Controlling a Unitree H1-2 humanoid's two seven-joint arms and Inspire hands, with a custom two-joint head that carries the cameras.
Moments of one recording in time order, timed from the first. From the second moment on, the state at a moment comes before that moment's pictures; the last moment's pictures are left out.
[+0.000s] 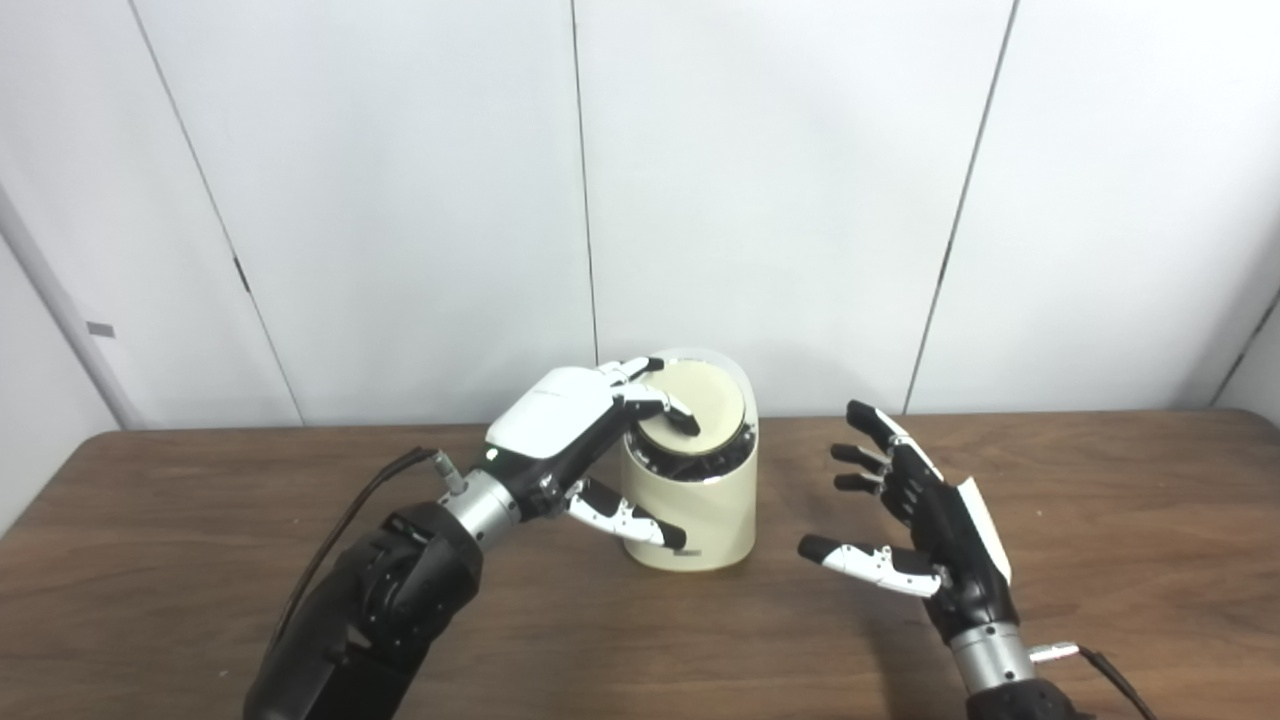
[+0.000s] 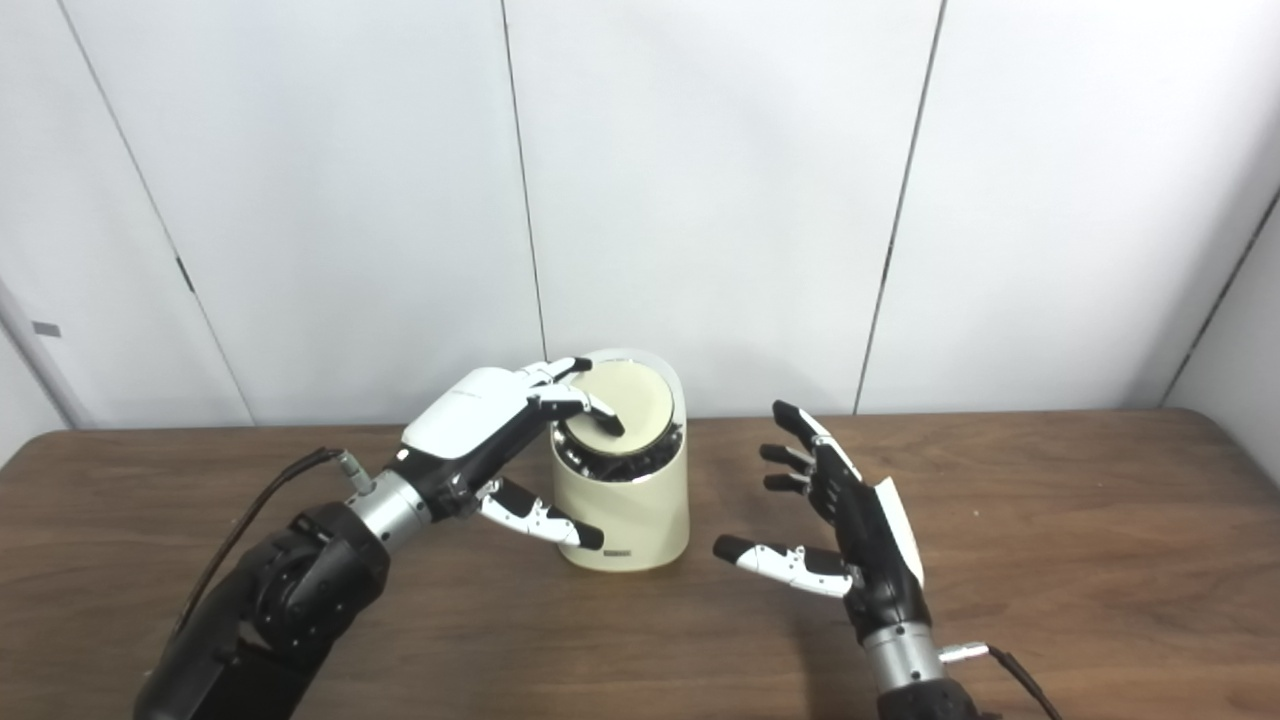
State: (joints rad) left arm -0.61 0.29 -0.31 0.06 0.64 -0.18 -0.29; right arm -0.22 -0.11 -0.02 0.02 -0.09 -0.16 0.00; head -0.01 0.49
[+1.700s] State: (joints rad) left arm -0.65 0.33 -0.42 0.07 0.78 -0.15 -0.29; right arm -0.21 -0.10 -0.02 -0.03 -0.10 -0.12 0.00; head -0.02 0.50
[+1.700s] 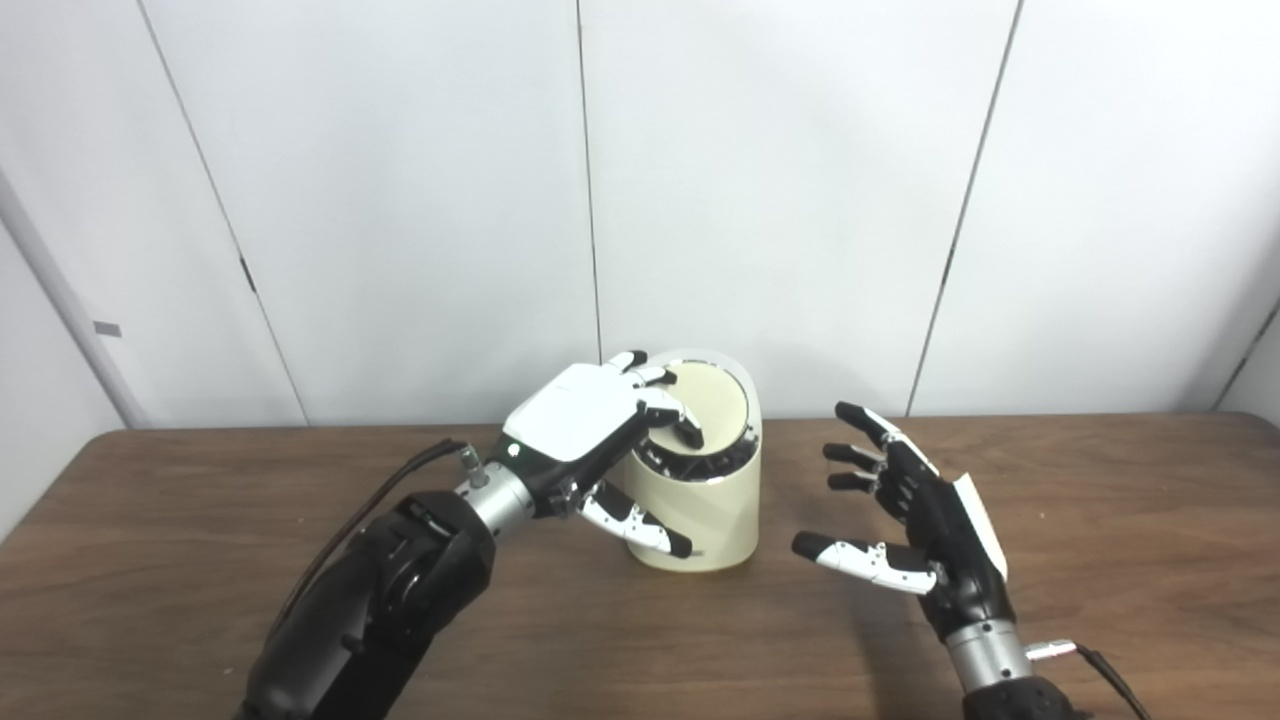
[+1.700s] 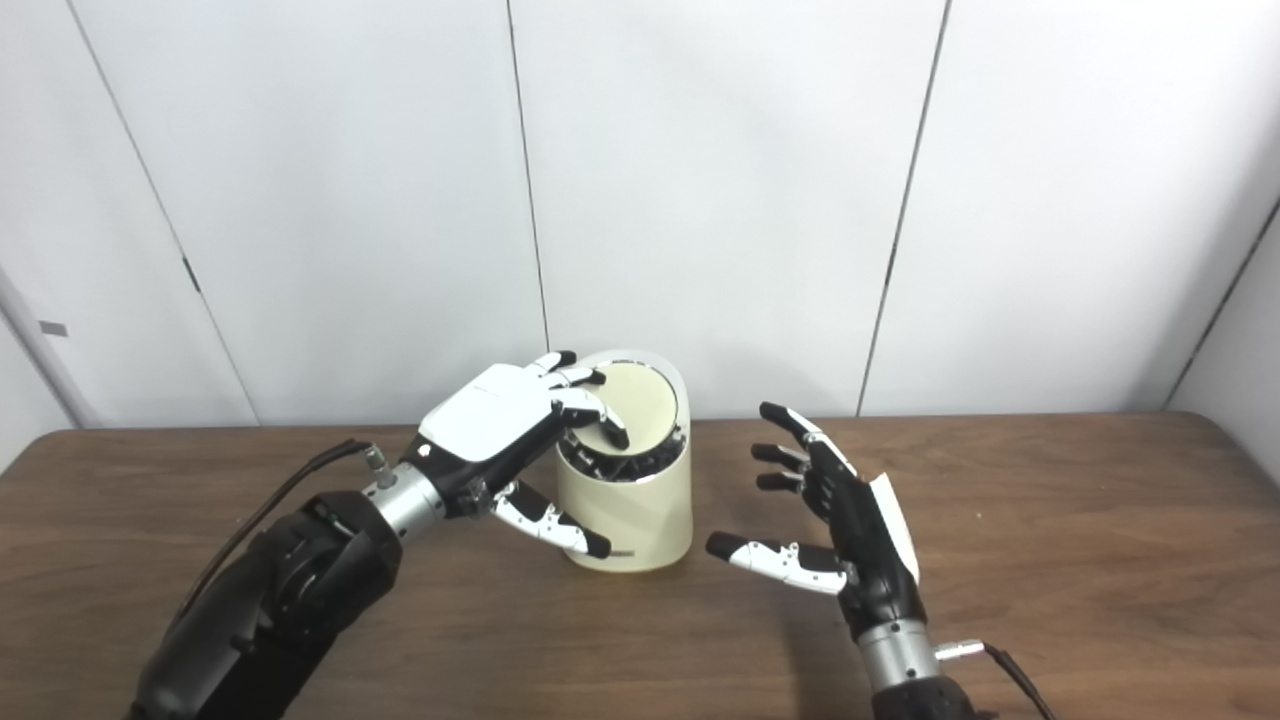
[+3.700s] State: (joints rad) left arm -0.46 0.17 -0.14 0.09 0.45 -0.14 -0.04; right arm -0.21 -0.10 -0.02 0.00 -0.10 -0.12 0.00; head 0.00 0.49
